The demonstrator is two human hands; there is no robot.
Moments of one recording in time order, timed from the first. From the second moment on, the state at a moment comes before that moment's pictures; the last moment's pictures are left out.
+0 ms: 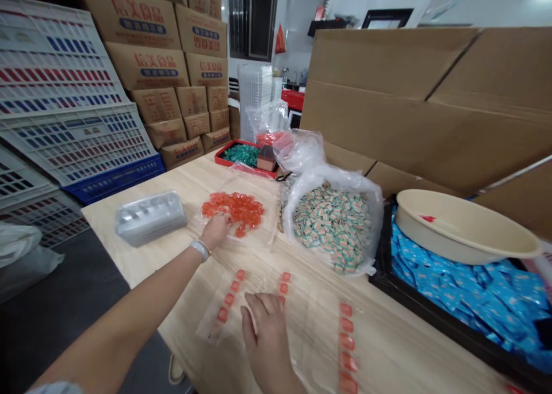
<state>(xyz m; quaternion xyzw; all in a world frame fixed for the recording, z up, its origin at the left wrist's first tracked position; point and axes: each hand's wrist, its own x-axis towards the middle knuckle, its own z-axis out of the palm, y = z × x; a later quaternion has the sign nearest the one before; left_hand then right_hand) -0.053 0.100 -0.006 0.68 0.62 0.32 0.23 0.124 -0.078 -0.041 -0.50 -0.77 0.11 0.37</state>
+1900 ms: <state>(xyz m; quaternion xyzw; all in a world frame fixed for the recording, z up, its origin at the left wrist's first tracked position) 0.134 -0.116 -0.003 0.83 0.29 0.29 0.37 0.321 -0.196 -0.055 -0.60 -0.38 0.24 0.66</state>
